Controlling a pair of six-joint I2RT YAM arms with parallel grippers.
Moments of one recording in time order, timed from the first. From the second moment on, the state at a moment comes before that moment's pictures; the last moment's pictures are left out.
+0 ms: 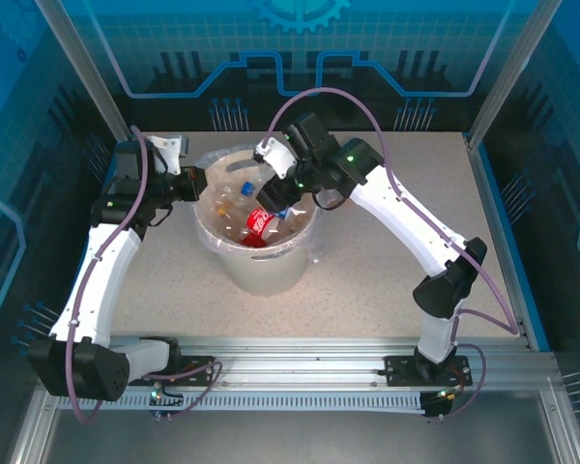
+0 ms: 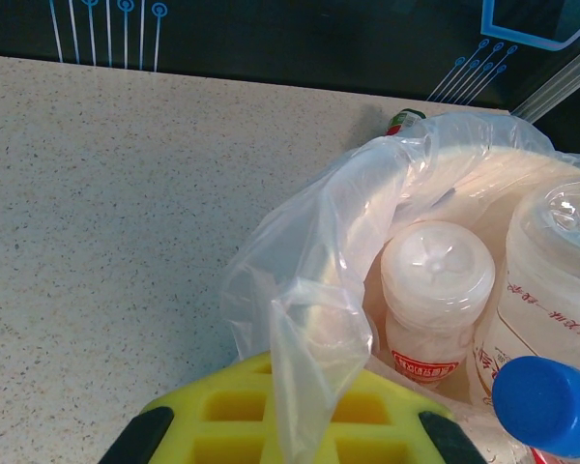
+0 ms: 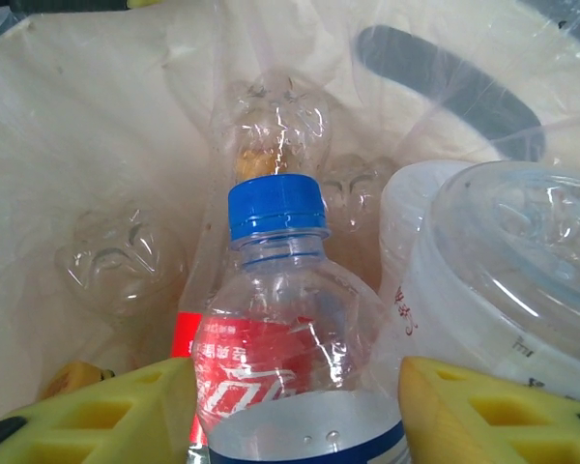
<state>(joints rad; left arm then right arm) -0.02 1.21 1.25 -0.63 0.38 -0.21 0.76 1.85 2.11 -1.09 -0.23 -0.10</state>
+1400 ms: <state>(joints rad) -0.02 1.20 1.25 -0.63 0.38 -0.20 0.19 1.70 1.22 -0.29 -0.10 0.66</state>
